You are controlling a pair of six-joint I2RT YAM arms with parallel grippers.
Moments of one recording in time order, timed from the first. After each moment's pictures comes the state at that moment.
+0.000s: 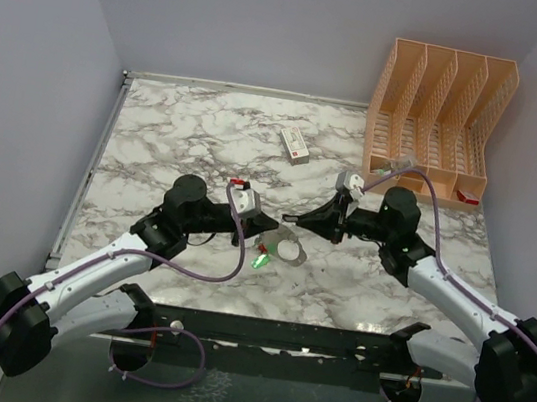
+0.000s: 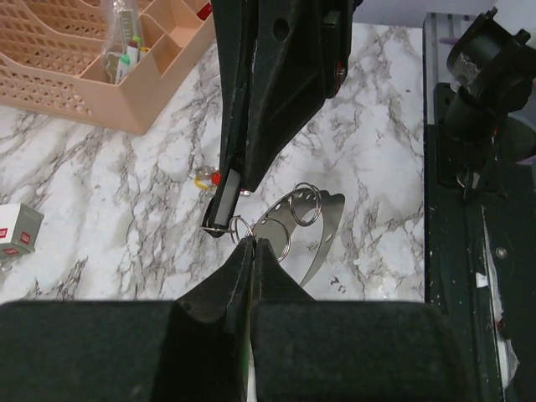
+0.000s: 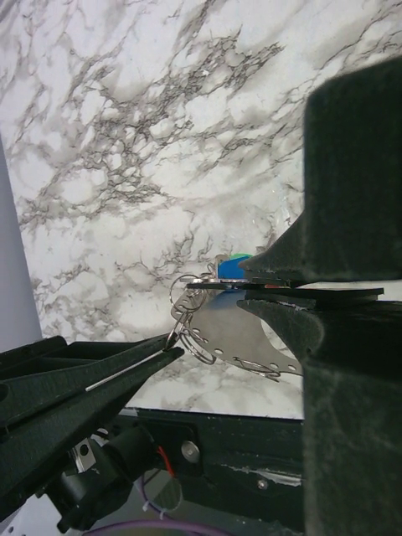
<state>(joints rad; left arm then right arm) -0.67 0.95 0.58 0.22 0.67 0.15 0.50 1.14 0.59 0.39 -0.87 -0.05</state>
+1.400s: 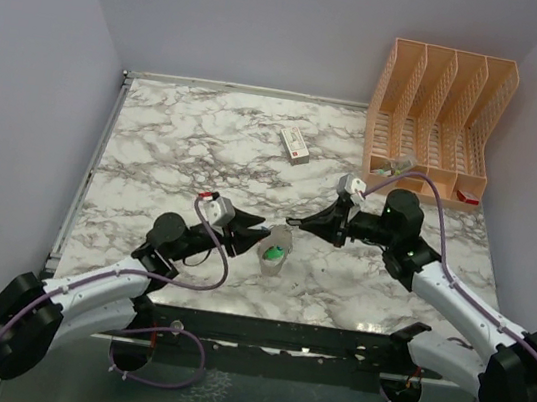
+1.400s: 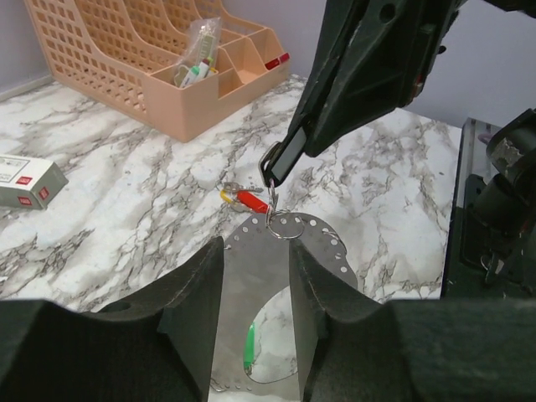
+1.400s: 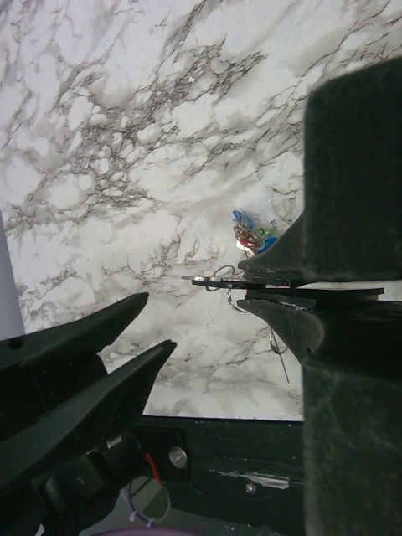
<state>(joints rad) -0.70 0.87 0.19 0.83 0.40 -0.16 0.52 1.08 0.60 0.29 -0.85 -0.11</state>
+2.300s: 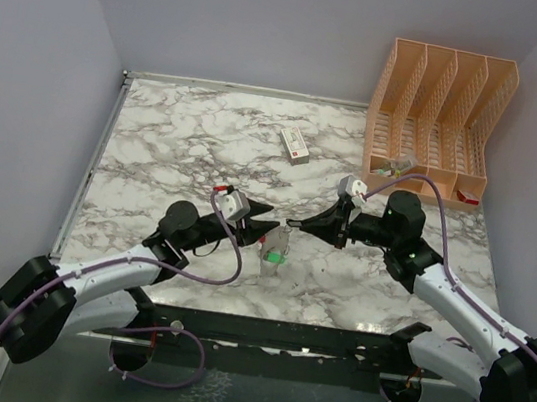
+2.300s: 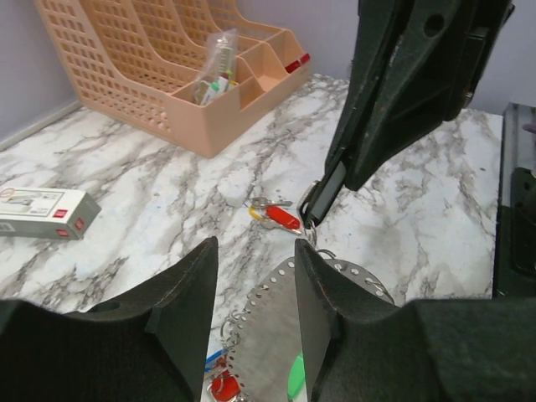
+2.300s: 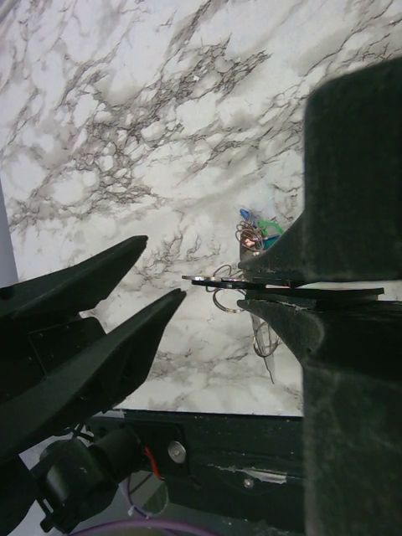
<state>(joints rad) -0.71 1.04 0.32 0.82 0.40 -0.03 0.52 1.05 0.60 0.27 -0.86 -0.11</state>
